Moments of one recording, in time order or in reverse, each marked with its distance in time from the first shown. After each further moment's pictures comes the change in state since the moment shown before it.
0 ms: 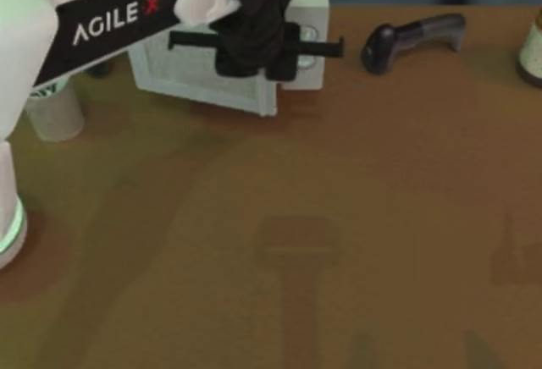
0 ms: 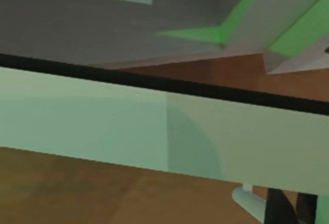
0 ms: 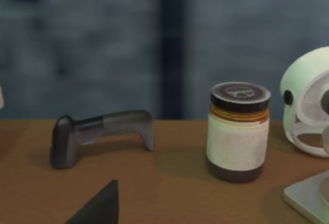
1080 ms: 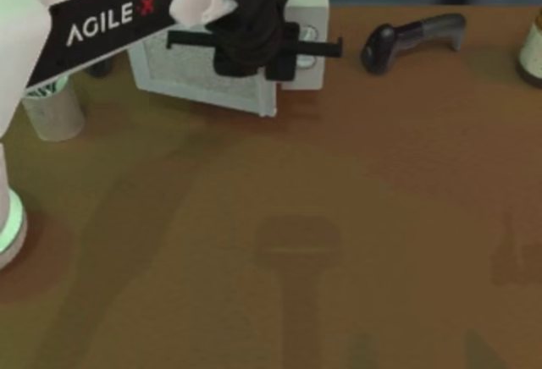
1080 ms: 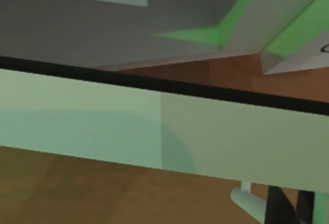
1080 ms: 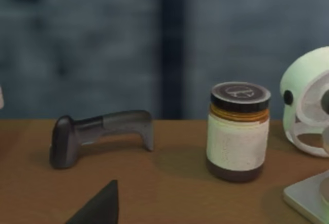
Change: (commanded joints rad) left arm 0.002 -0.016 -0.013 0.014 0.005 0.011; right arm 0.000 0.000 0.000 0.000 0.000 0.000
